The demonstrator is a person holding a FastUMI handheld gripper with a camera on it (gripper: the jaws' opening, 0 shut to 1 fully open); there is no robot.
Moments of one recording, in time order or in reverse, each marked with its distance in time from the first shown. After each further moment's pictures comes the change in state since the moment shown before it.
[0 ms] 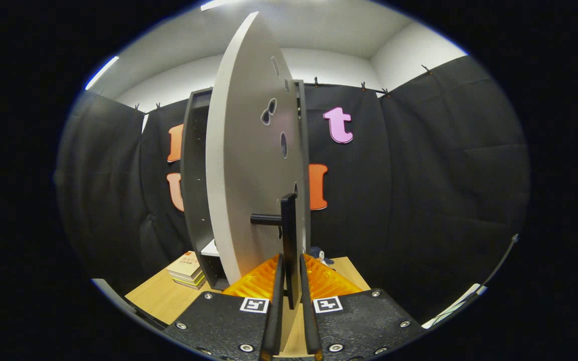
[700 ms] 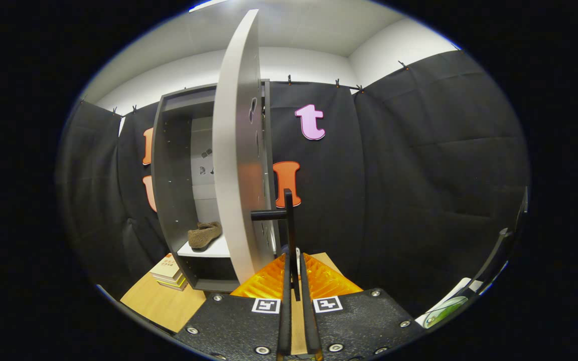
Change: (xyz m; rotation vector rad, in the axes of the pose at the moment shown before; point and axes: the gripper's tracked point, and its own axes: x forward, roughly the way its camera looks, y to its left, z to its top) arm -0.014 -0.048 0.008 -0.002 0.003 -0.149
